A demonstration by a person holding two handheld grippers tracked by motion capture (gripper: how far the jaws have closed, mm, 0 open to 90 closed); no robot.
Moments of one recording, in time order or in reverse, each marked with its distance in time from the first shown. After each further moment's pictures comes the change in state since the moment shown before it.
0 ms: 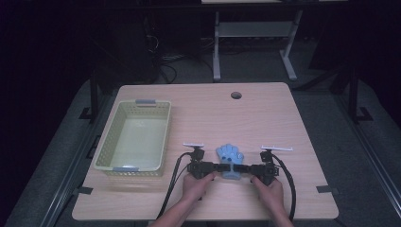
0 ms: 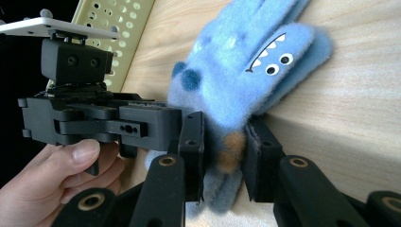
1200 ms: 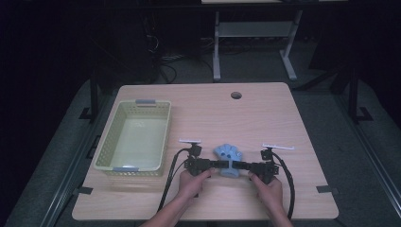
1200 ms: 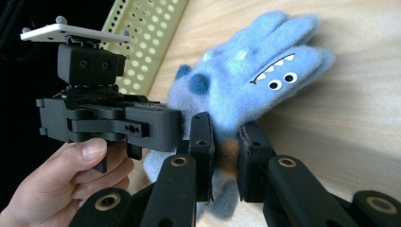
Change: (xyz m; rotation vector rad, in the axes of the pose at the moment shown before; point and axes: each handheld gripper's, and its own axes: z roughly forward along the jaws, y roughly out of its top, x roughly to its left) left arm -0.011 0.010 -0.016 -0.007 -0.074 0.059; right arm 0.014 0.003 -0.005 -0.063 0.055 -0.030
